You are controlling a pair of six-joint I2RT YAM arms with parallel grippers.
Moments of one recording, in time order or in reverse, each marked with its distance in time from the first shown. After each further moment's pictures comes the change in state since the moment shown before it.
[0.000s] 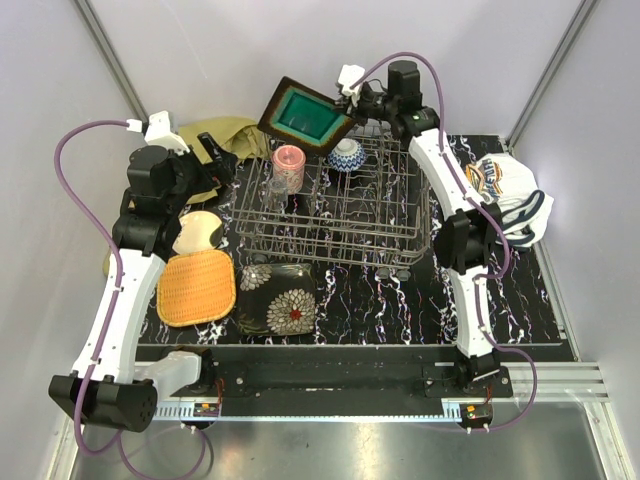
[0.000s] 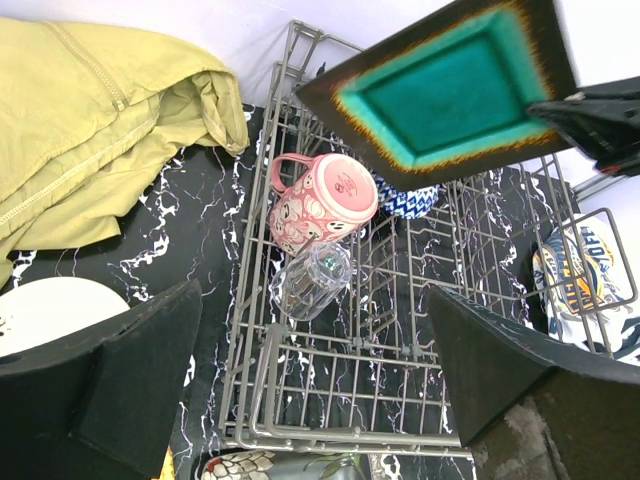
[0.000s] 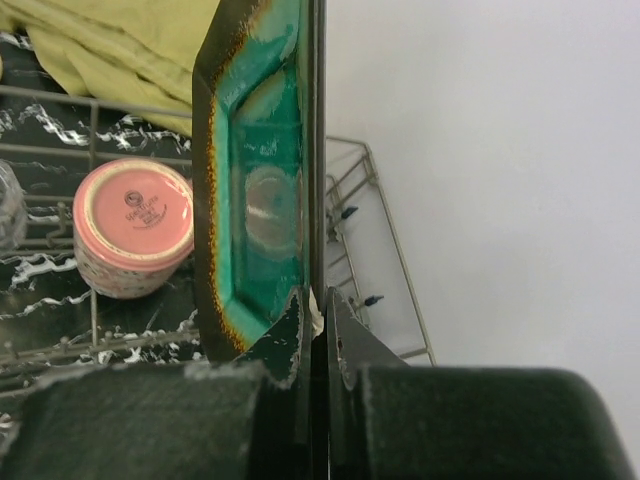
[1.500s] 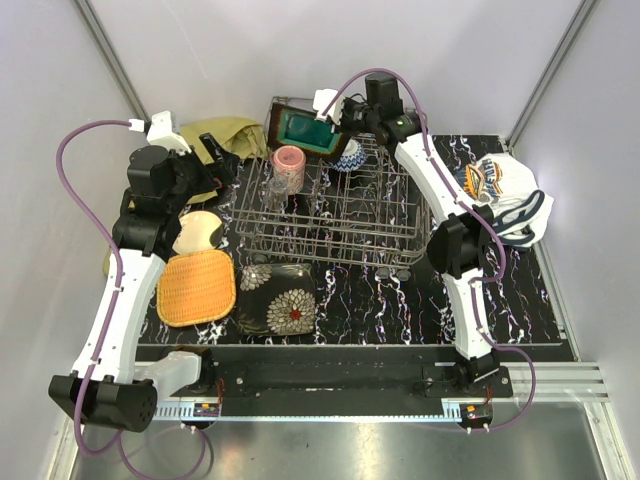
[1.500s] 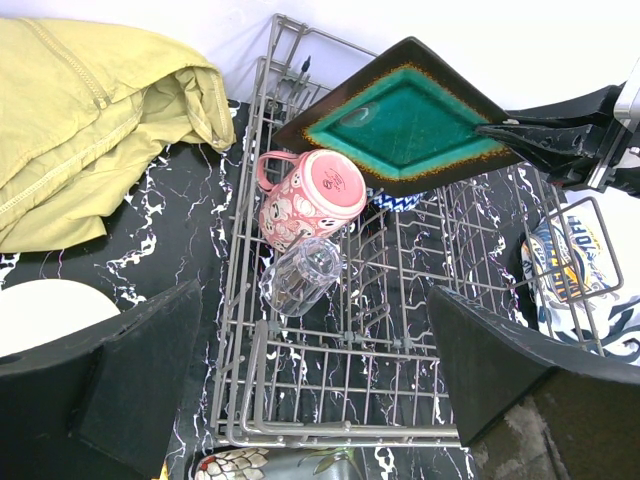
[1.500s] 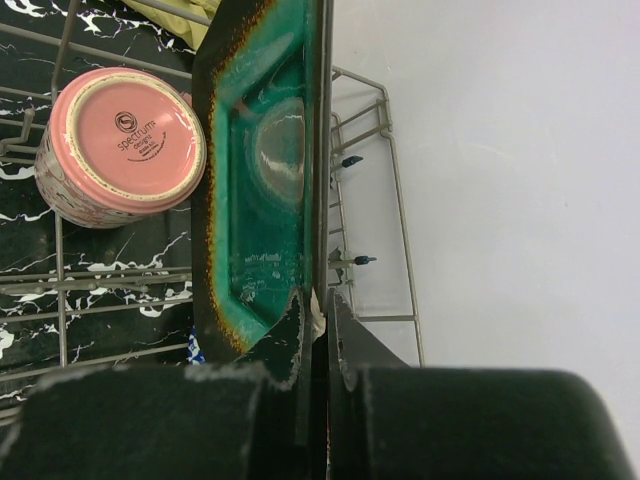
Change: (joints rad) left arm 0.000 0.000 0.000 0.001 0.034 -0.001; right arm 0.089 -0.014 -0.025 -0.185 0.251 -0.311
